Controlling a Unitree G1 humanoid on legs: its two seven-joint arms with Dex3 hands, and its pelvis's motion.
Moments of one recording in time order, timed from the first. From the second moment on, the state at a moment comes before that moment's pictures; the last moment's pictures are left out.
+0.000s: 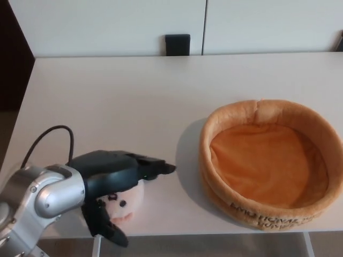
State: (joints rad) left_arm -0.31 0.84 -0.65 -0.25 0.38 0.22 -0.54; right_arm 0.09 -0.47 0.10 1.30 -0.23 -0.25 0.01
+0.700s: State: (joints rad) left_arm -0.15 0.92 -0.47 -0.06 0.56 0.29 -0.40; right_arm 0.09 -0.47 0.10 1.30 -0.23 -0.21 0.03
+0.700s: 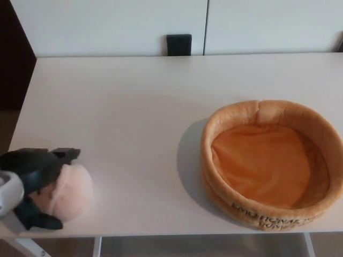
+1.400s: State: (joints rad) left_arm -0.01 0.73 -0.26 0.13 0.53 0.00 0.02; right_arm 0.08 -0.47 0.09 1.29 -0.23 -0.20 0.04
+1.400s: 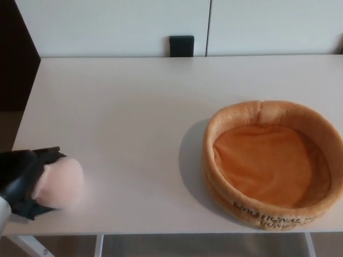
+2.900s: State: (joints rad) left_arm -0.49 0.27 -0.49 -0.25 0.45 0.28 -0.22; right_arm 0.08 -0.47 0.09 1.30 -0.23 -0.20 0.07
